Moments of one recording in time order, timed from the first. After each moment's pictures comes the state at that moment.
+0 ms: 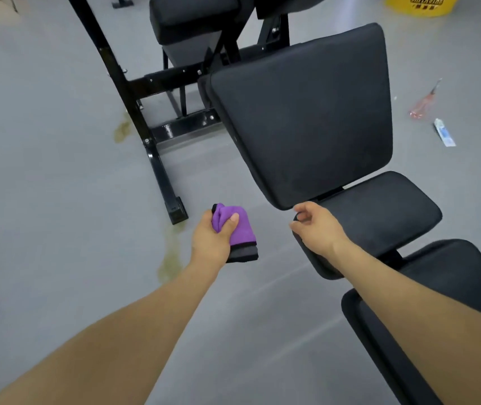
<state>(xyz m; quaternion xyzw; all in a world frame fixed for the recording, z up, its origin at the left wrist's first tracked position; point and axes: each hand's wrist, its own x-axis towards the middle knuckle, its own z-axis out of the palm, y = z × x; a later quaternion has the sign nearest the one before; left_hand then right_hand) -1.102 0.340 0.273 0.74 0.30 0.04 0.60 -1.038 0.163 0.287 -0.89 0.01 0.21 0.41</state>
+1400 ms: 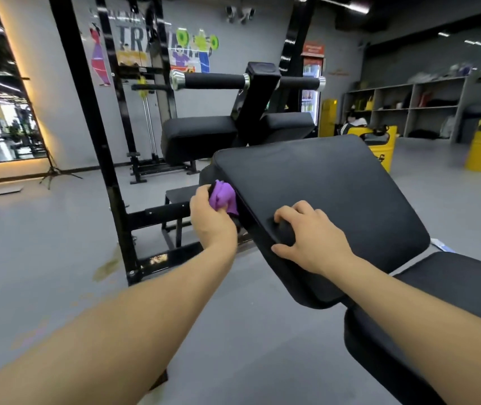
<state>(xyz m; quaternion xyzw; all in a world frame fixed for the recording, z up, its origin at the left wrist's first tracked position) -0.906 0.393 0.232 0.71 0.15 0.45 0.52 -0.933 0.233 0.239 -0.95 -0.19 -0.17 0.17</state>
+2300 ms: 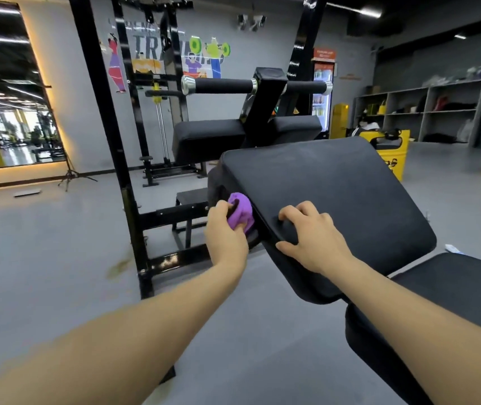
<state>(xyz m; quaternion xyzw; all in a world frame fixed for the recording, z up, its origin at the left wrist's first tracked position) -0.938 0.378 0.213 0.77 0.07 0.41 0.48 -0.934 0.231 0.227 -0.94 -0.19 -0.18 0.22</state>
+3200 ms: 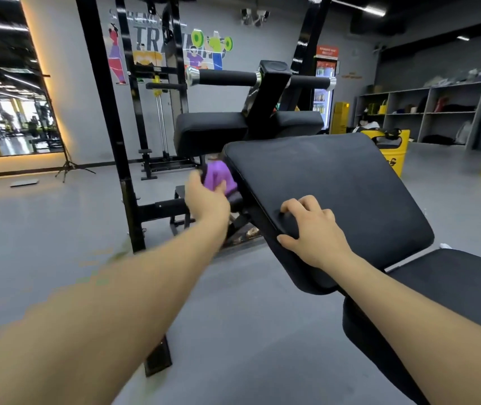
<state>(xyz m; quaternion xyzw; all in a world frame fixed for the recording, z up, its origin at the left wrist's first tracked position) -0.919 0.405 0.251 0.70 0.17 0.43 0.55 -0.939 0.234 0.225 -0.94 -0.18 -0.18 0.22</state>
